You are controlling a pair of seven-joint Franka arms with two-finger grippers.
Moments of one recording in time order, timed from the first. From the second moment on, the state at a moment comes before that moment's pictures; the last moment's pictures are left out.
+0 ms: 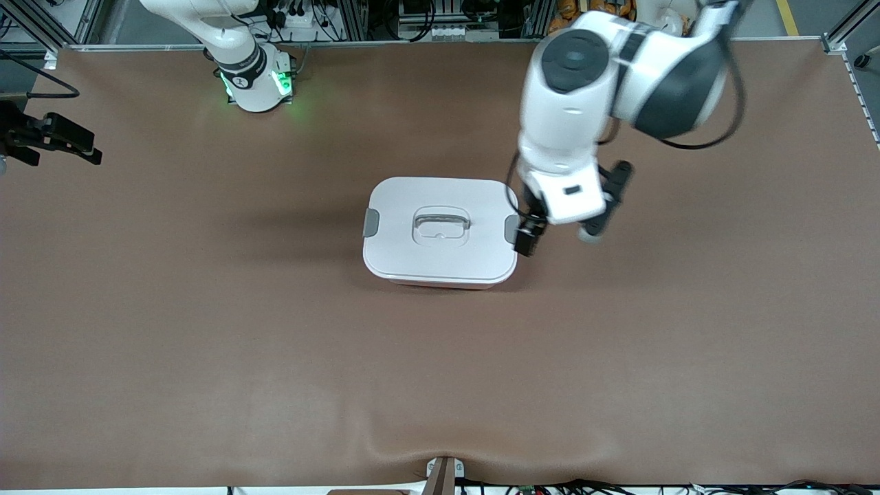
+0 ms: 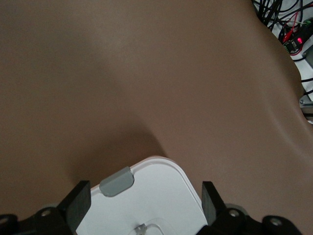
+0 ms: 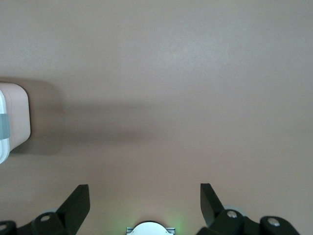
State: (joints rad) left arm -0.59 0.36 0.03 -1.33 0.09 1.74 -1.54; right arm 0.02 -0.03 -0.07 -1.53 0.00 1.41 -0.05
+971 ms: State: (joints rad) left arm -0.21 0.24 0.03 -1.34 0.03 1.48 -0.54; right arm 0.02 -0.03 -0.07 -1.53 -0.01 1.41 -0.05
